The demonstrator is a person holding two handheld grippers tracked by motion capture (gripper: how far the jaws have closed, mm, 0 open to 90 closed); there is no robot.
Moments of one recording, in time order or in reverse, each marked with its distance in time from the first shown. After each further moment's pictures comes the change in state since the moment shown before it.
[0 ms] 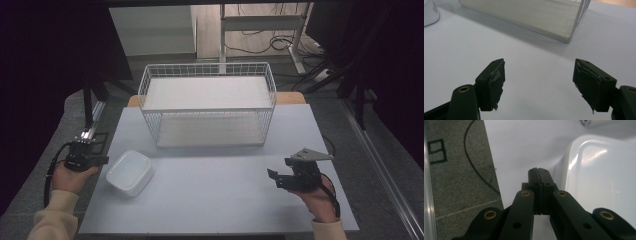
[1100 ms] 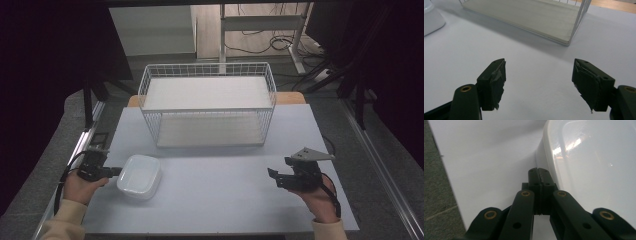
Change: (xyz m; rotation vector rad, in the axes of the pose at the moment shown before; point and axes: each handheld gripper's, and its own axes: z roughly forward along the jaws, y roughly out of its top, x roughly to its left) left arm -0.040 -0.014 0.010 0.060 -0.122 0.074; right arm 0.002 0.003 -0.004 -0.014 -0.001 -0.011
